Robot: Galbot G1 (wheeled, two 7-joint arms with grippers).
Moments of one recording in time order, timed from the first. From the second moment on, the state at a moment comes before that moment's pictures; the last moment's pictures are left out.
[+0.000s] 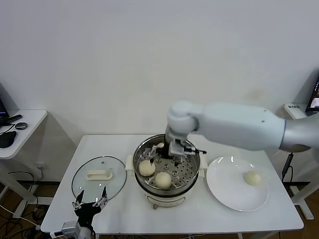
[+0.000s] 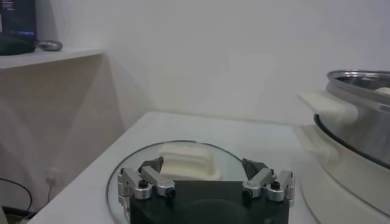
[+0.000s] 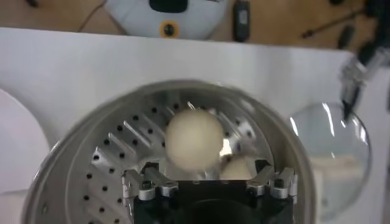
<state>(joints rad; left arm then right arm) 1.63 -1.53 -0.65 -2.04 -0.16 0.19 -0.06 0.58 1.04 -1.19 1.51 0.03 0.32 -1.12</state>
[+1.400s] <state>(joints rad) 1.66 -1.50 -0.66 -2.03 -0.19 0.20 -0.05 -0.03 0.65 -0.63 1.11 -0.23 -0.11 -1.27</state>
